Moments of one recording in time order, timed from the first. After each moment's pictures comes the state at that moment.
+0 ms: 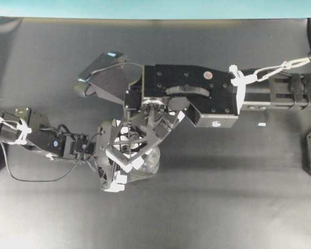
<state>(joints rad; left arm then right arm) -0.06 0.25 0.82 0.04 -0.61 -0.07 0.07 0.38 -0.46 0.11 1.51 0.69</state>
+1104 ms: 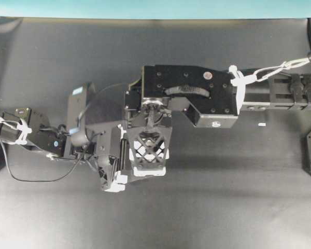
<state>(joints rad) -0.06 0.25 0.82 0.04 -0.61 -0.07 0.07 0.38 -0.46 0.12 1.53 -0.09</state>
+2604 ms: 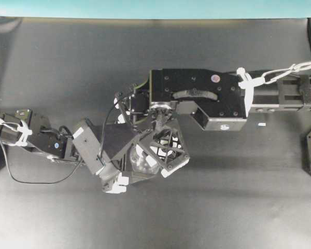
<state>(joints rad) -0.07 0.25 0.81 0.04 -0.61 -0.07 0.08 0.34 -0.39 0.11 1.44 -0.60</state>
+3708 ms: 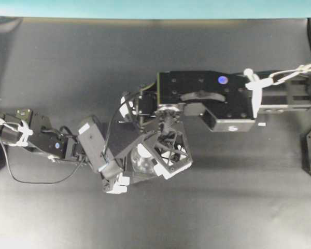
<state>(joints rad) -0.07 0.26 0.80 0.04 -0.61 -0.07 0.08 0.28 -0.32 0.11 1.40 -0.49</state>
